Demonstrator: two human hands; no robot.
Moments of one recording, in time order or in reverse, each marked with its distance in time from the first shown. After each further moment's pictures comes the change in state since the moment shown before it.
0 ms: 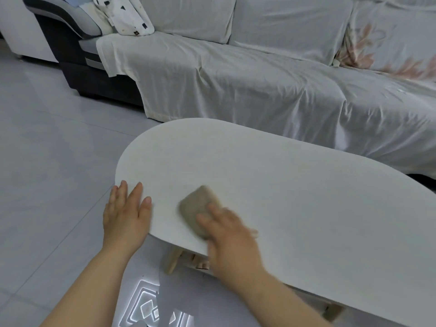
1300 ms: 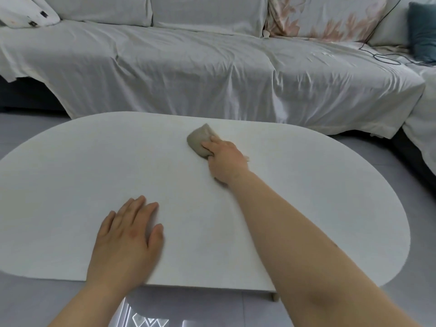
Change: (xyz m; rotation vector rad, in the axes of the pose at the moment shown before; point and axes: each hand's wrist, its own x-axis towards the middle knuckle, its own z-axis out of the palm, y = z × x) left_hand -0.077 0.124 0.083 0.328 -0.197 0.438; right_hand 0.074 0.190 -0.093 -0.075 0.046 0.335
